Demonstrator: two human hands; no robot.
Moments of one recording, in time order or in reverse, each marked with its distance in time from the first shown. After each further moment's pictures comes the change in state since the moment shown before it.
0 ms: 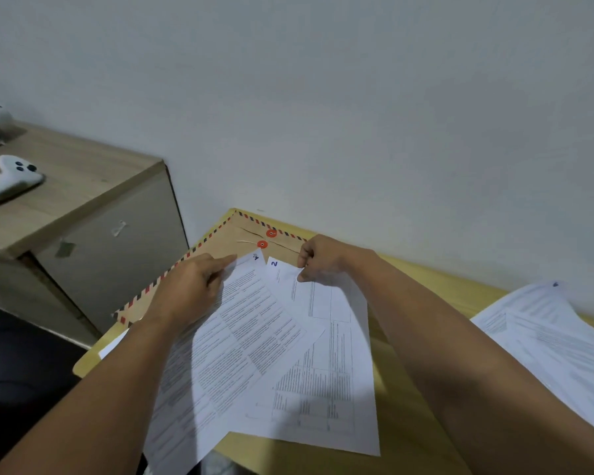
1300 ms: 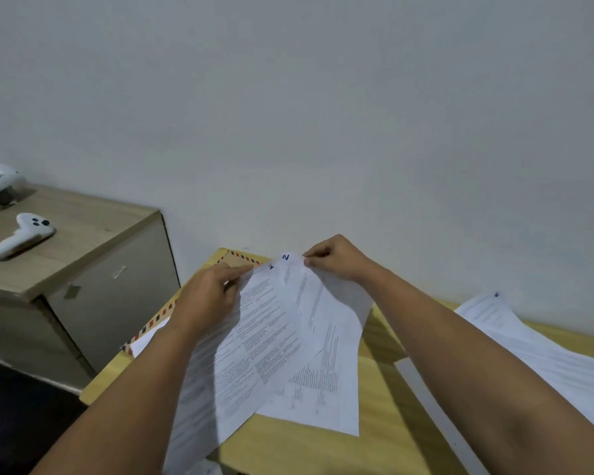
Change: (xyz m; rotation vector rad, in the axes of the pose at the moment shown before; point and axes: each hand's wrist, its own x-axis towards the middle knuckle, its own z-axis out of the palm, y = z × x) left_hand 0.011 0.080 -0.029 -0.146 0.039 0.073; right_hand -0.096 -0.005 -0.072 0.293 0.317 -0.170
